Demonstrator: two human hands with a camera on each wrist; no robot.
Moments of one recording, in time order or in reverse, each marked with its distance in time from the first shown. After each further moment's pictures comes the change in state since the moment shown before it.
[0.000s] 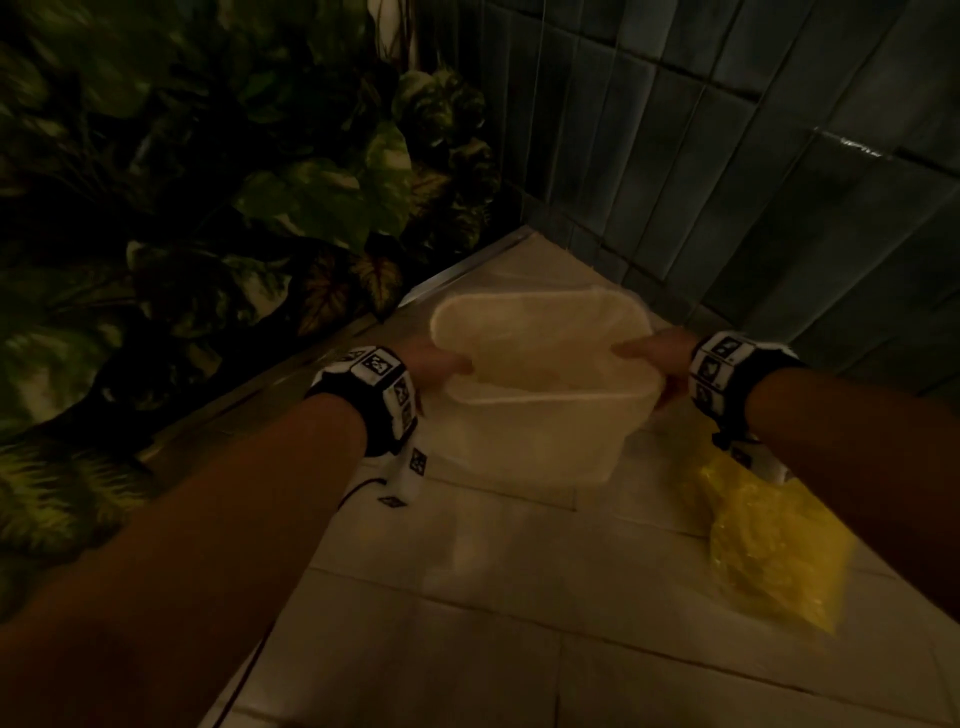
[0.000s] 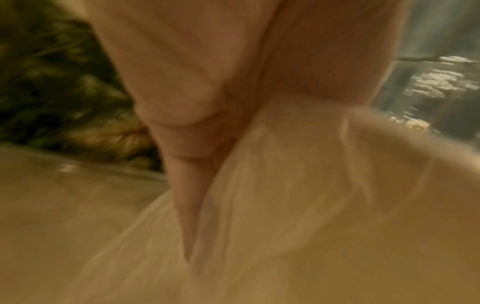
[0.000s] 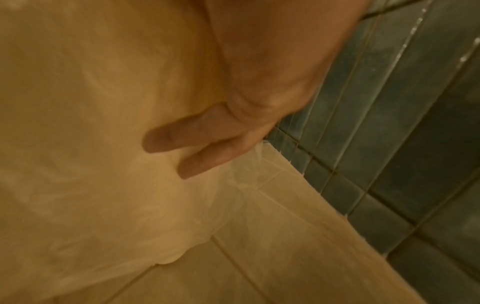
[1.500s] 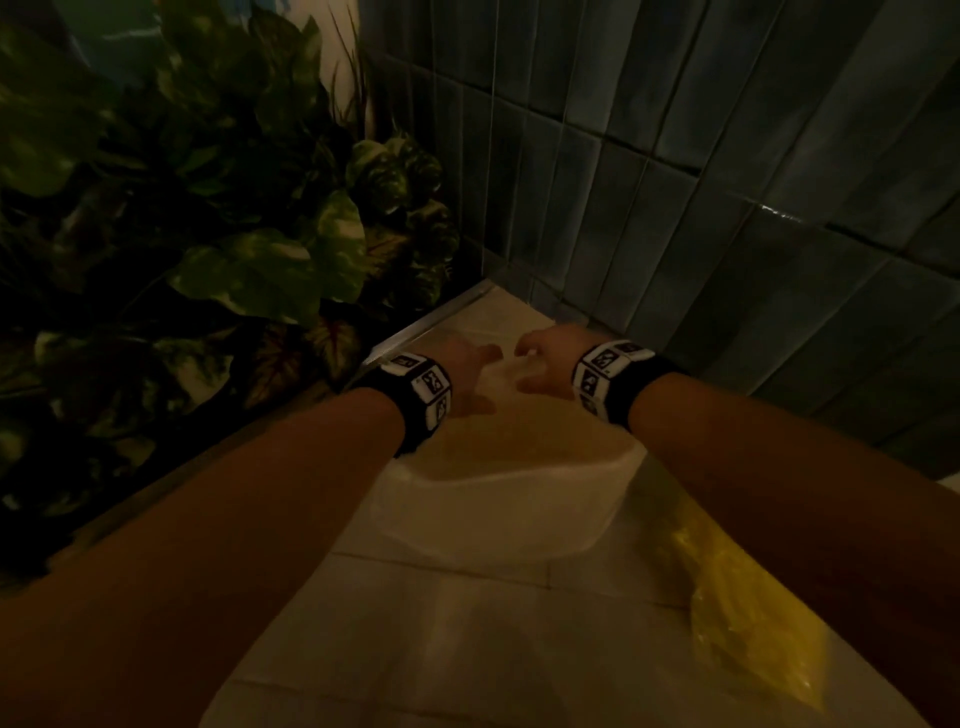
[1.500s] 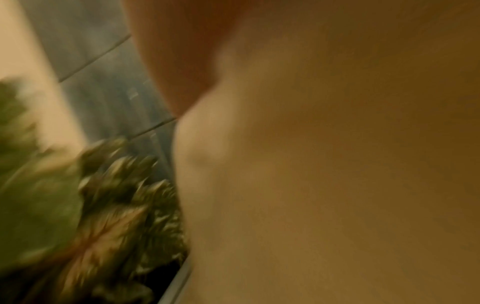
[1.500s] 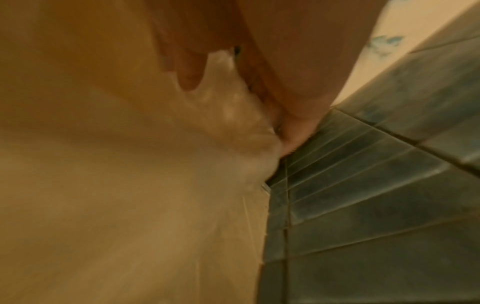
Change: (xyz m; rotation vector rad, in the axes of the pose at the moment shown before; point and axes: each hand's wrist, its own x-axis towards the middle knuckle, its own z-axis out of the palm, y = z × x) left_hand 0.041 0.098 0.029 1.221 0.120 0.626; right_hand 0.028 -0.082 0.021 -1.191 0.191 -0.622
